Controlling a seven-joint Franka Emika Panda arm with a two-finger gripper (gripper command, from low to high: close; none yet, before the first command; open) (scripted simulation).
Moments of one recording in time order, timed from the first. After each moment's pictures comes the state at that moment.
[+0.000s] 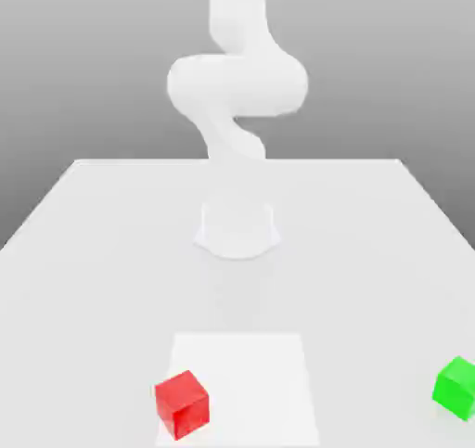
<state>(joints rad) -0.05 -0.71 0.03 -2.32 -0.02 2.34 0.88</state>
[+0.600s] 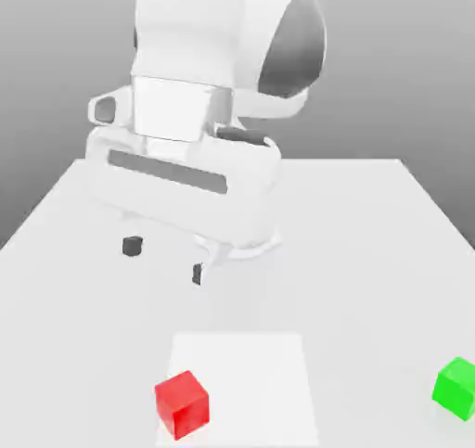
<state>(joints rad) -0.28 -0.05 0.14 -2.46 -0.14 2.60 1.50</state>
